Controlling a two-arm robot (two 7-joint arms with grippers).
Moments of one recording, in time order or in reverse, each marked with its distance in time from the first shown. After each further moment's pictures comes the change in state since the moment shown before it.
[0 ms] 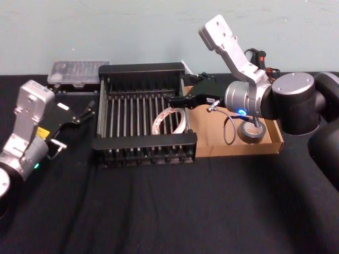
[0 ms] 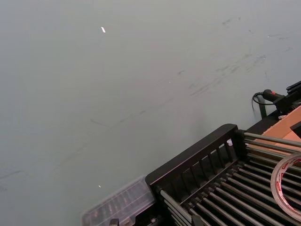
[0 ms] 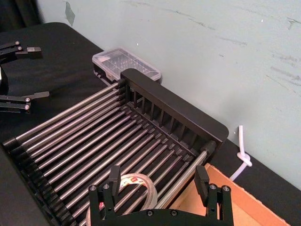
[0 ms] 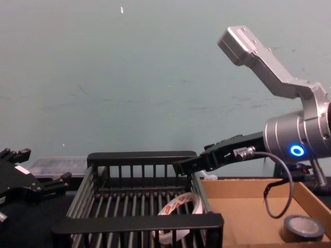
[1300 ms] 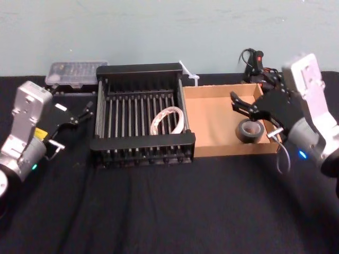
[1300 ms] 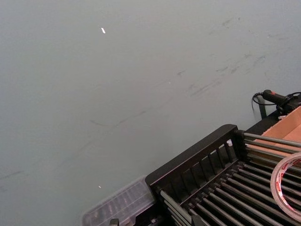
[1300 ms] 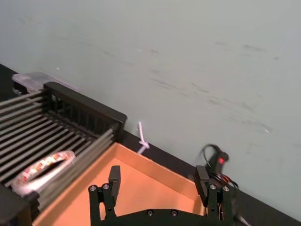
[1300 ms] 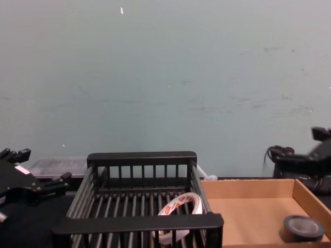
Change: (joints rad) left arm 0.000 0.000 0.000 0.000 0.000 0.000 0.000; right arm -0.479 0.132 0.273 -0.391 -0.127 -0.307 -0.277
